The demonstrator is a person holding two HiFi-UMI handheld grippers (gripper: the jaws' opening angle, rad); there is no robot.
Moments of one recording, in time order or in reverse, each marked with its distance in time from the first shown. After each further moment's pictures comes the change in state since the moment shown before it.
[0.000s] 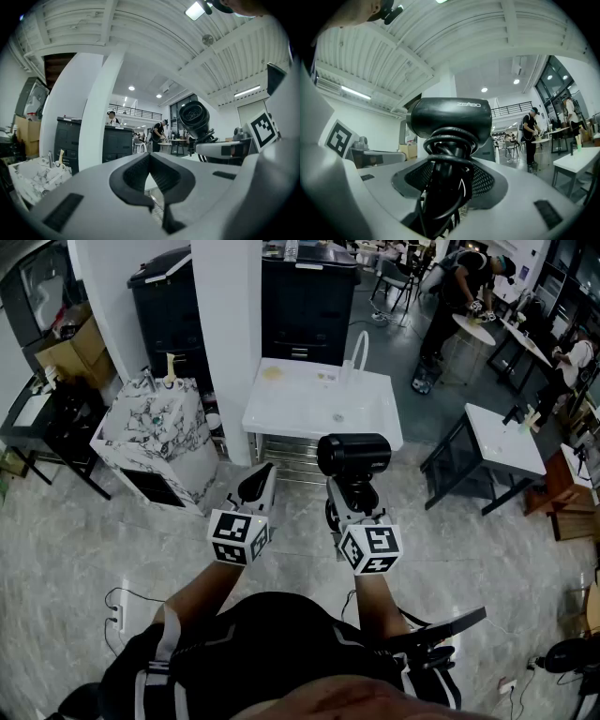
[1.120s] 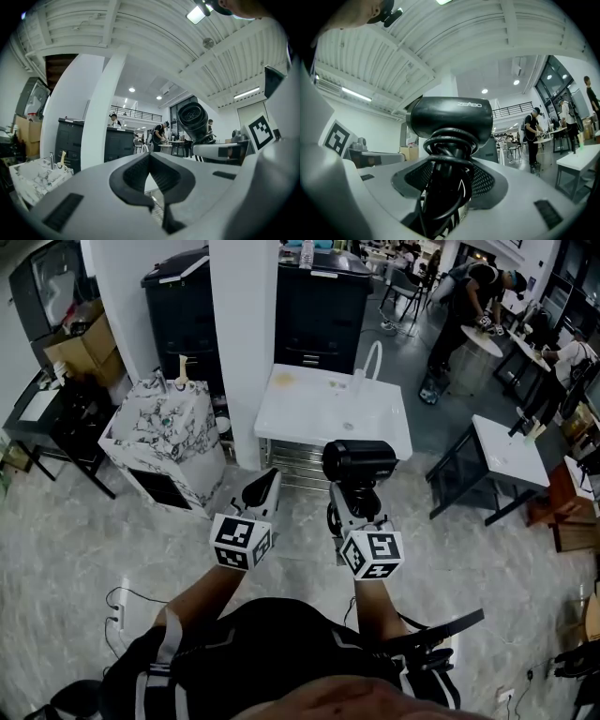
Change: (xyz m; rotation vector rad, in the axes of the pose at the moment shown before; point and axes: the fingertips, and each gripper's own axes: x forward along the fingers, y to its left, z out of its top) left arm -0.019 0.018 0.006 -0.011 -0.018 -0.012; right arm 0.009 0.027 0.003 0.008 -0.018 0.002
